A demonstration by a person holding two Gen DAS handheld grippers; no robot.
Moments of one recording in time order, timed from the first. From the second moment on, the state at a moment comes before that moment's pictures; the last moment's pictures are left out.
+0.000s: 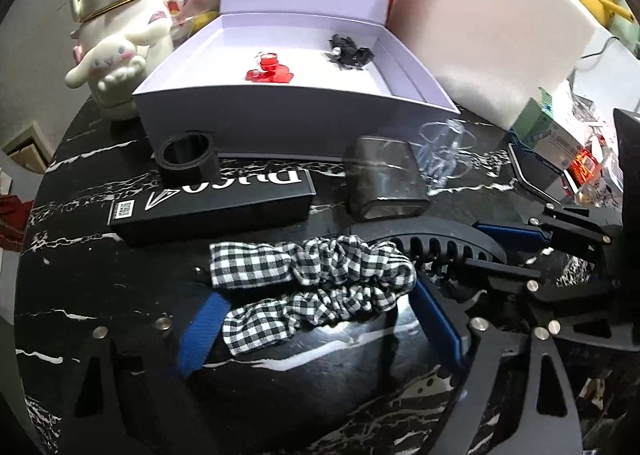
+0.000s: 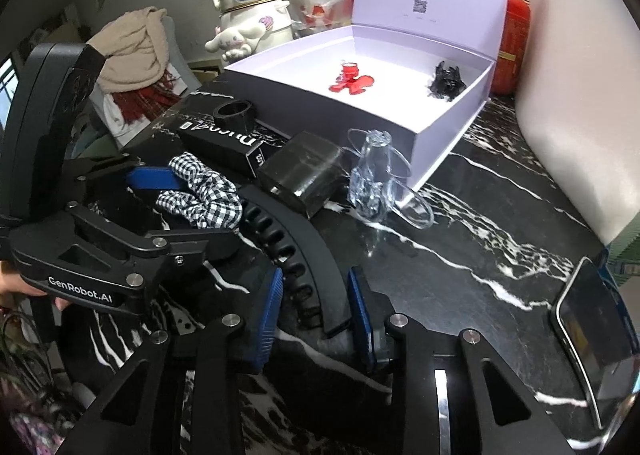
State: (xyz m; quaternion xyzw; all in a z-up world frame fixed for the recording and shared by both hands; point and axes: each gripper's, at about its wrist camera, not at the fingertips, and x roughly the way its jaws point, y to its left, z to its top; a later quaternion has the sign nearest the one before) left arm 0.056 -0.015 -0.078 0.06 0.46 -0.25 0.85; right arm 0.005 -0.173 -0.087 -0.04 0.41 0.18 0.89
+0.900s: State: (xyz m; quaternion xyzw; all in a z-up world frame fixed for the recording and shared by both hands) left arm -0.018 -0.033 -0.057 0.17 0.37 -0.24 0.88; right arm -0.033 -0.193 -0.091 -0.06 0.43 0.16 0.89
